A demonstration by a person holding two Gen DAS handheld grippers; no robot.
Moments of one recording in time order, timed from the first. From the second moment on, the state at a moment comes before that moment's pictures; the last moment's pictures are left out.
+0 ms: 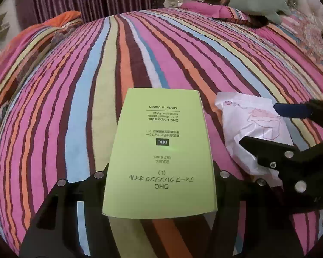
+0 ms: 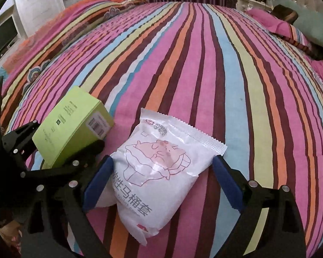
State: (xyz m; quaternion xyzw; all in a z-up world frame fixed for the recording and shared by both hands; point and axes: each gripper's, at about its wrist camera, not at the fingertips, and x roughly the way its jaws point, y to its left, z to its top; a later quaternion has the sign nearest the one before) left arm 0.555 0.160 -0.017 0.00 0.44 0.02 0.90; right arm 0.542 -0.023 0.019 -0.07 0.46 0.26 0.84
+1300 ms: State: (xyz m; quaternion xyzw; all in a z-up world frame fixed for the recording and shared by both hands) left arm 0.304 0.114 0.031 -0.04 0.41 -0.01 0.91; right arm 0.351 -0.106 0.061 -0.02 0.41 0.25 0.88
